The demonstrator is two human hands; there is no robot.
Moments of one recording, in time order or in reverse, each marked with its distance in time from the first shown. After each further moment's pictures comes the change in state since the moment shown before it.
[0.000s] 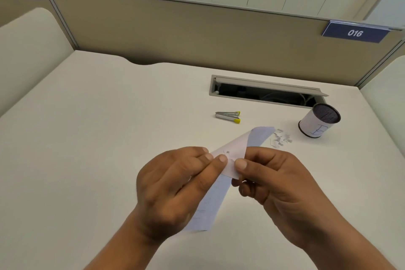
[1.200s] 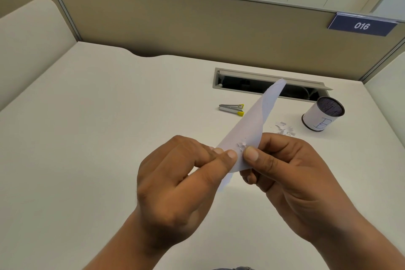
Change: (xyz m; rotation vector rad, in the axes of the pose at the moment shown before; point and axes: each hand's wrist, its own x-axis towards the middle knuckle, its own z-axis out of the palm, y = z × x) left_hand 0.023 0.024 -0.030 -0.092 0.009 -0.188; right_hand -0.012 -0.002 0.009 -0.003 -0.072 -0.145
